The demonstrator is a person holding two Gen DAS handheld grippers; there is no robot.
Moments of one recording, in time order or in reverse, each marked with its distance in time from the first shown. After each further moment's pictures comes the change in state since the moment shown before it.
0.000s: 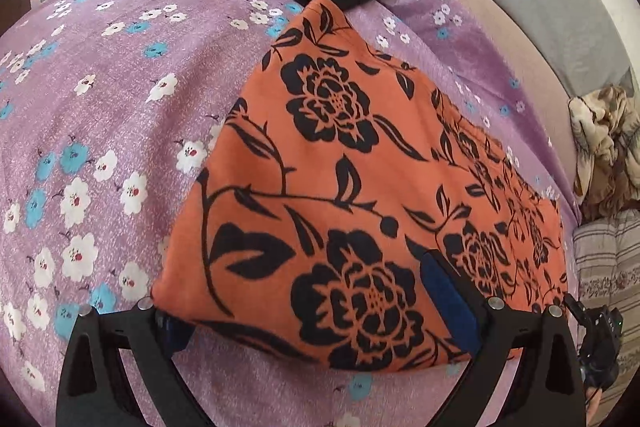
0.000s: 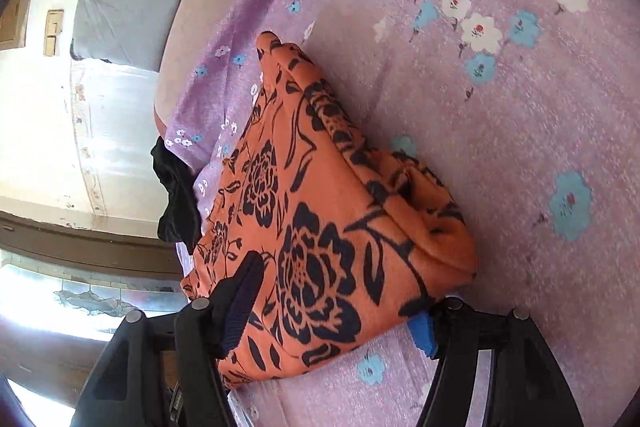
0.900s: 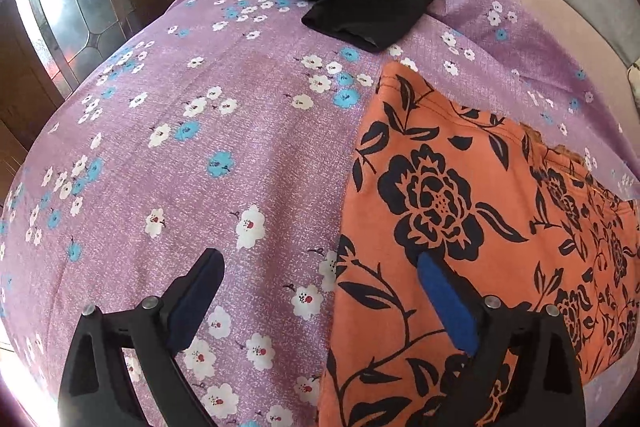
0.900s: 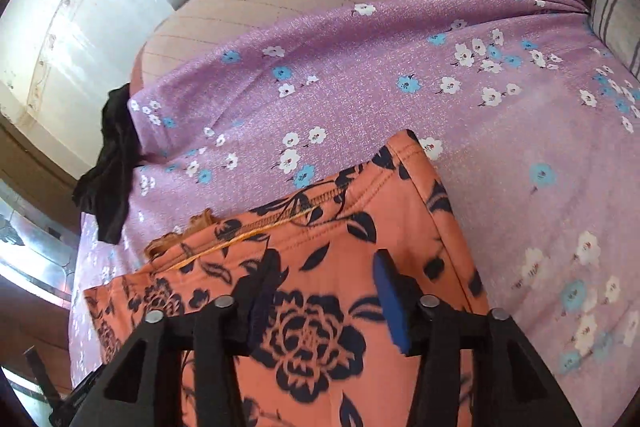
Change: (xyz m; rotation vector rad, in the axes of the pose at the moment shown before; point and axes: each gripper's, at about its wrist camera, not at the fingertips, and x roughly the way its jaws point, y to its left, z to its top) left arm -0.004 0.013 0.072 0.181 -0.014 0.307; right arm 0.047 0.120 0.053 -0.490 -0.075 -0.300
